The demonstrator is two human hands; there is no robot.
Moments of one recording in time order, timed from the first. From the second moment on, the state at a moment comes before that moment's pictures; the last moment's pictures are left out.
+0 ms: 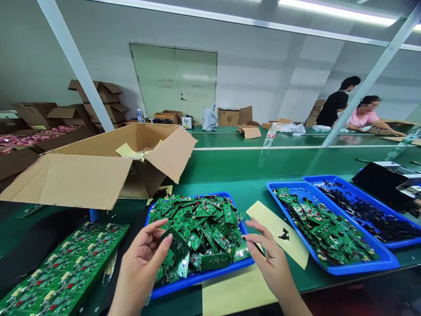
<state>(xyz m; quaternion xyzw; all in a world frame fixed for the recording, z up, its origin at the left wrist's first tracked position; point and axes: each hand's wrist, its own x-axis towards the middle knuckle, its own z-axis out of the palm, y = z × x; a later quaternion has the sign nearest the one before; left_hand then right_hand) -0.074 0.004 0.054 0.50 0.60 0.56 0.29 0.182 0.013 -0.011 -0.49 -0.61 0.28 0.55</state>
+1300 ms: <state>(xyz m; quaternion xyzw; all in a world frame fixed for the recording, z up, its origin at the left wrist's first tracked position) -0.006 -0.030 0.046 0.26 0.46 0.40 0.74 0.149 -0.022 0.000 -0.39 -0.56 0.60 0.42</state>
